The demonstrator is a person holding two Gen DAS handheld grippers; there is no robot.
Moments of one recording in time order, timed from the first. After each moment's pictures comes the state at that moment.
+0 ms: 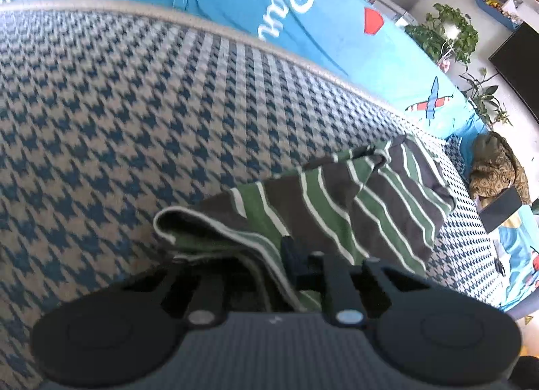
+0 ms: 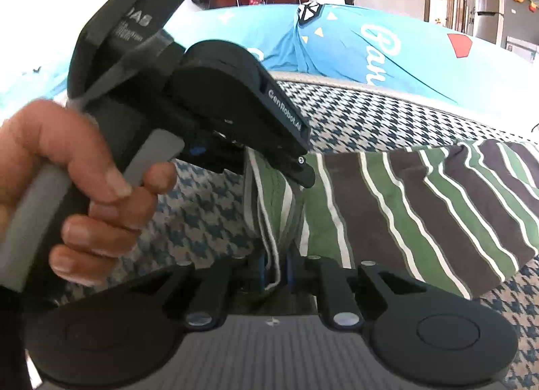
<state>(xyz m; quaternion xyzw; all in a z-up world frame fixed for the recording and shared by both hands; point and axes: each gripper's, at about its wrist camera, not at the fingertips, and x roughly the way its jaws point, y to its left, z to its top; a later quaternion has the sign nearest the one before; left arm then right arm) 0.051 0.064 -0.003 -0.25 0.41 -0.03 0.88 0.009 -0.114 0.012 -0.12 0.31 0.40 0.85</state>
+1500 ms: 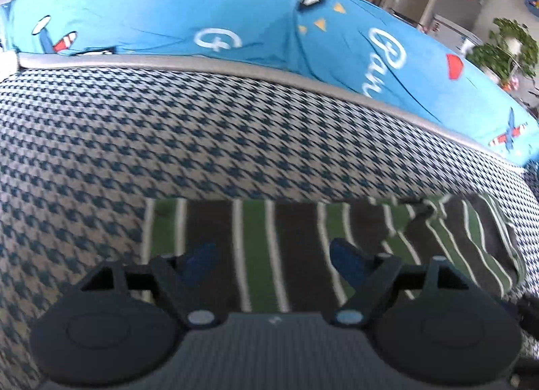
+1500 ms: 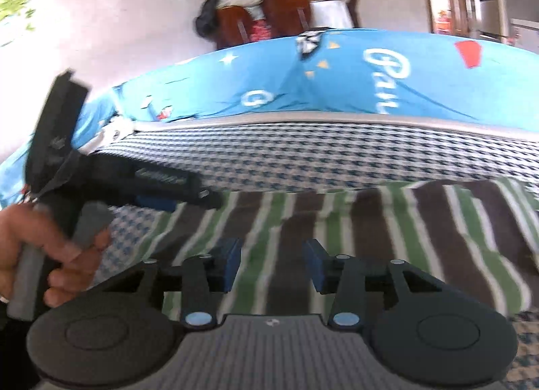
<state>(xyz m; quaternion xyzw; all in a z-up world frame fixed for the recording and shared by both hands) 0.017 0.124 0.023 -0.18 0.40 0.11 0.89 0.037 -0.120 0.034 -0.05 0.31 0.42 0.85</state>
